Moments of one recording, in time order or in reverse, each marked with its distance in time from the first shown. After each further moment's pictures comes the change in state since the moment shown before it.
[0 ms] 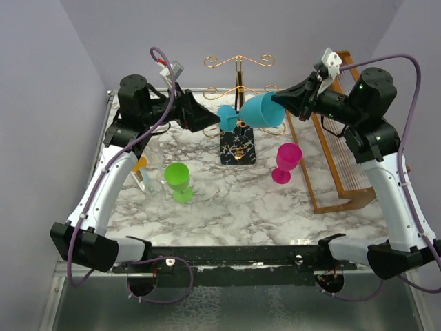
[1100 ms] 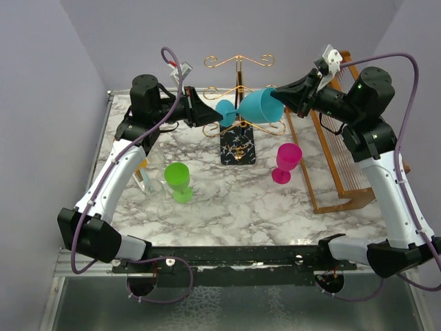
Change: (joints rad) left arm -0.046 0.080 -0.021 0.093 0.030 -0.149; right arm 0.000 0.018 -0.010 0.072 0.043 0.053
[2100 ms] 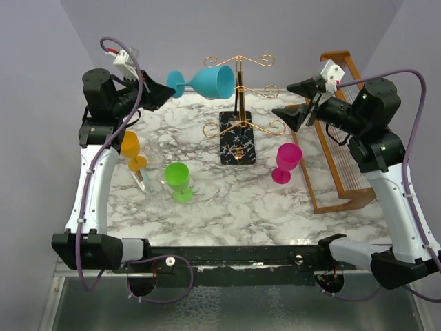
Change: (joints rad) left arm 0.287 -0.087 0.036 -0.097 -0.164 0.156; right arm 0.002 -0.080 -0.036 -0.095 0.079 -0.202
